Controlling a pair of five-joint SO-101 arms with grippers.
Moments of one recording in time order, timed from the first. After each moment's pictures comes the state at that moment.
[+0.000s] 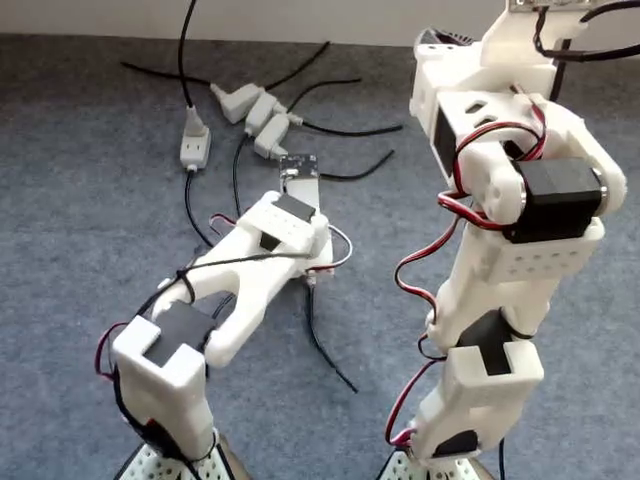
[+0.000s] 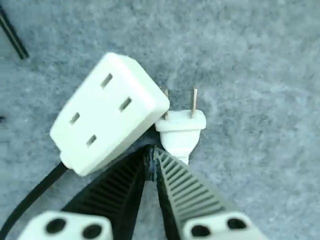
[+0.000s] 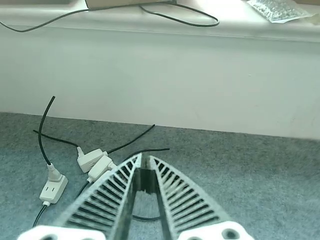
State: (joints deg) left arm 22.8 16.2 15.5 58.4 37.4; right arm -11.8 12.6 -85.1 98.9 -0.6
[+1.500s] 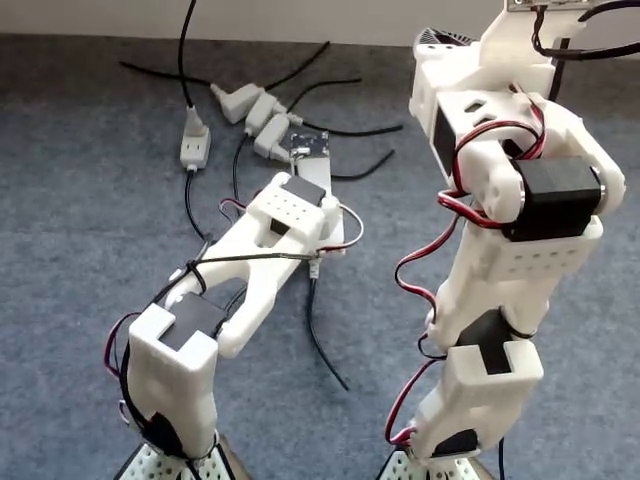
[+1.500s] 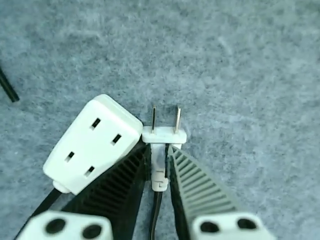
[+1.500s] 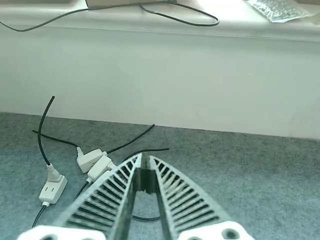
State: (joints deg) left arm 24.0 22.7 3.3 62.5 37.0; right arm -11.6 12.6 -85.1 98.9 -0.6
